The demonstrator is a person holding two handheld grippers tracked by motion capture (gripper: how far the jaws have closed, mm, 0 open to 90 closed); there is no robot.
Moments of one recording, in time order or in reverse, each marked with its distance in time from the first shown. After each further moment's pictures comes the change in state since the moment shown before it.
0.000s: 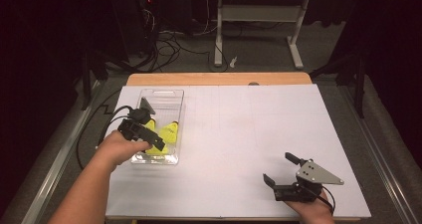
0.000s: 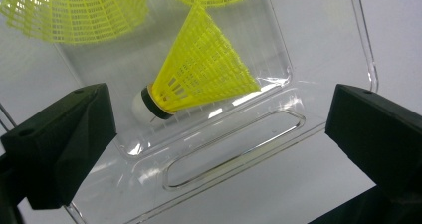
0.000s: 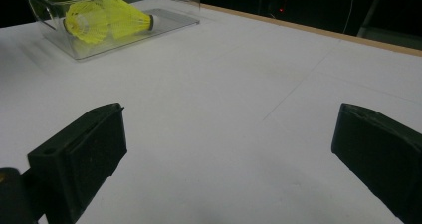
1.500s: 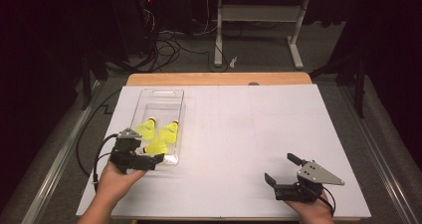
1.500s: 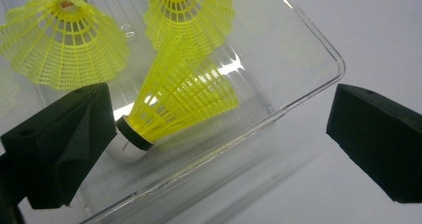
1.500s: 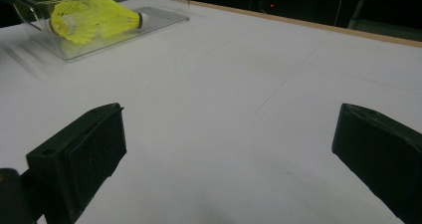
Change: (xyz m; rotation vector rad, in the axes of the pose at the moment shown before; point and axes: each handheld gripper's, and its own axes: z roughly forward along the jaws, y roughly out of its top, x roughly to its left) left arm 0.032 -0.074 -0.005 -0.499 -0.337 0.055; right arm -0.002 -0.004 -0.001 0.008 -0.034 0.031
